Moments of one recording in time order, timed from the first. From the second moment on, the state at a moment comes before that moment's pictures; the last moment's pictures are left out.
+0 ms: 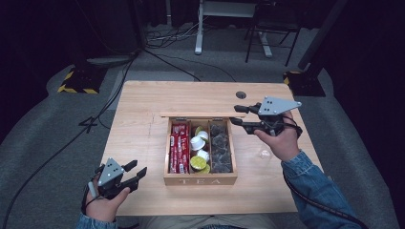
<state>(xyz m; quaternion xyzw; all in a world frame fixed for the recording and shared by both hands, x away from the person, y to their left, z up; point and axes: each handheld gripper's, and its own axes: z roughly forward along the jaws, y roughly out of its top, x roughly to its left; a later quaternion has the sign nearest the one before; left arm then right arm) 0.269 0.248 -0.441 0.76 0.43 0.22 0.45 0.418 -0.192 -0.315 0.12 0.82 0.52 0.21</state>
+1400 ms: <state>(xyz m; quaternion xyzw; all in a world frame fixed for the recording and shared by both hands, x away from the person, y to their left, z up) 0.327 0.258 -0.479 0.77 0.46 0.19 0.40 0.529 -0.161 -0.285 0.27 0.77 0.53 0.23</state>
